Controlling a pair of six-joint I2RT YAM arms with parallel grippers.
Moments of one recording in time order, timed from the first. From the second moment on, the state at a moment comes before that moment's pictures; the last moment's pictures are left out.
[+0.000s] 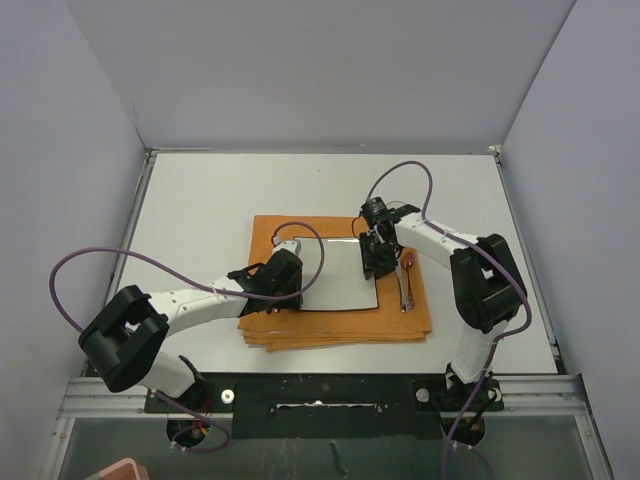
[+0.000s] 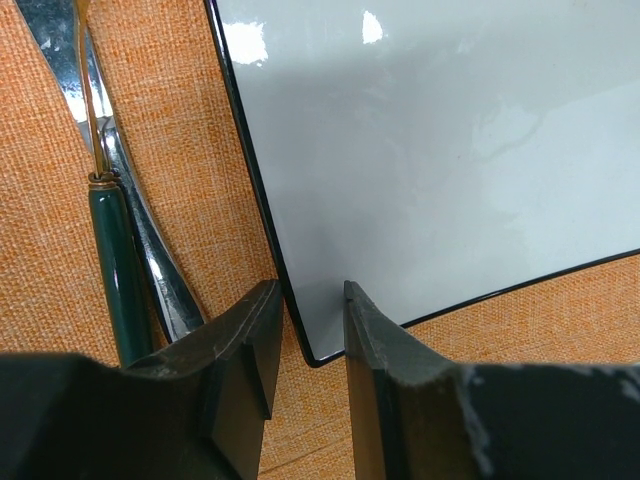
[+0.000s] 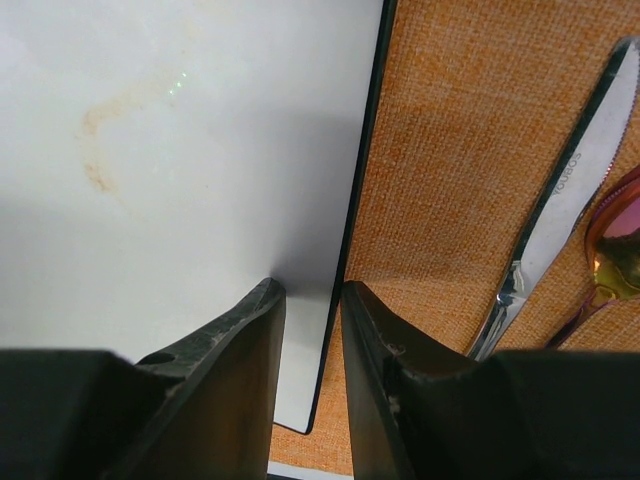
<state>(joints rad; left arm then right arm) -0.83 1.45 0.73 -0.23 -0.17 -0.68 0.49 1.83 1.25 -0.77 -0.03 0.38</state>
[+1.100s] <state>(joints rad) -0.66 1.36 0.80 -0.31 -0.27 -0.66 0.50 1.33 1.16 -0.81 0.05 0.39</state>
